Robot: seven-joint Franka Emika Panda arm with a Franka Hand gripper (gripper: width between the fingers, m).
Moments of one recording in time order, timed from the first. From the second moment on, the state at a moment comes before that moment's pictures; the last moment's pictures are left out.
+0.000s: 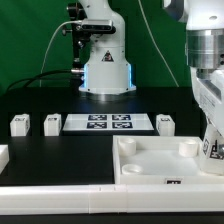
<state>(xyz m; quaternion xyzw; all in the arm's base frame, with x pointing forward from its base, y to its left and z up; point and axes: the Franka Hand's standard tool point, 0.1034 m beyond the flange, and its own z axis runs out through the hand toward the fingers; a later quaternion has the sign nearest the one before) 0.619 0.132 0.066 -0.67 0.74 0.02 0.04</state>
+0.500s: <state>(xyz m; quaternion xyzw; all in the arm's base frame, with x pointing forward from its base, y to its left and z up) 0.618 0.135 0.065 -0.69 0.73 0.02 0.04</state>
